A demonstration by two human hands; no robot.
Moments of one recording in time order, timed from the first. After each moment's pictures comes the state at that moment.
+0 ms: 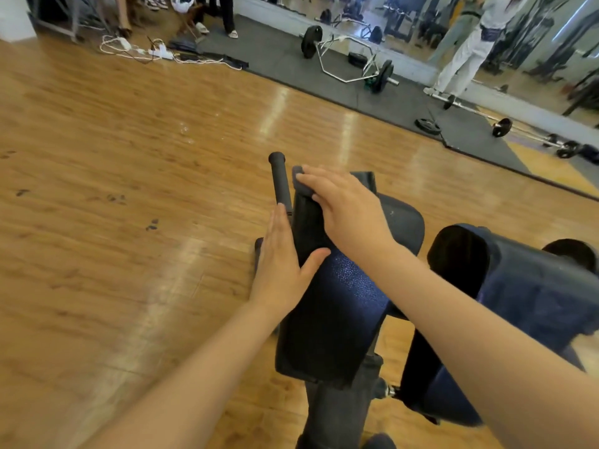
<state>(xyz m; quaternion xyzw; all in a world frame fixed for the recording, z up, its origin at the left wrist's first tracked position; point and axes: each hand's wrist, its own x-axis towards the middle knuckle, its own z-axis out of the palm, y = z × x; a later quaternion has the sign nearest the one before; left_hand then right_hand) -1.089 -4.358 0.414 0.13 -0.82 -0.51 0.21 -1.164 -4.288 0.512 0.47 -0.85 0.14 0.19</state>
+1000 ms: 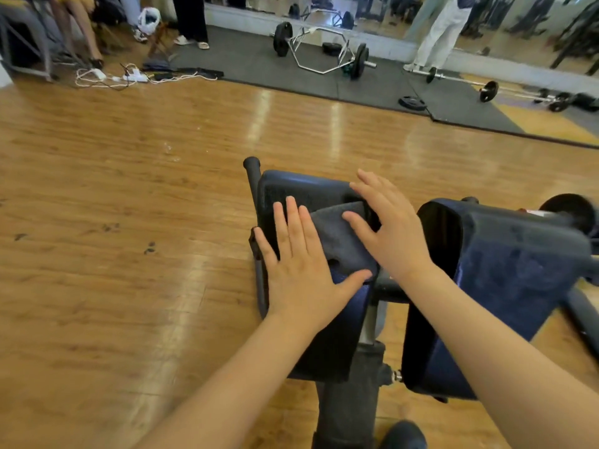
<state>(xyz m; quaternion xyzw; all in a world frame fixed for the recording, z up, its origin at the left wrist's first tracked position) -1.092 -4.299 0.439 0.13 -0.96 -0.10 0.23 -1.178 -4.191 0.495 0.34 -0.89 0.24 0.21</state>
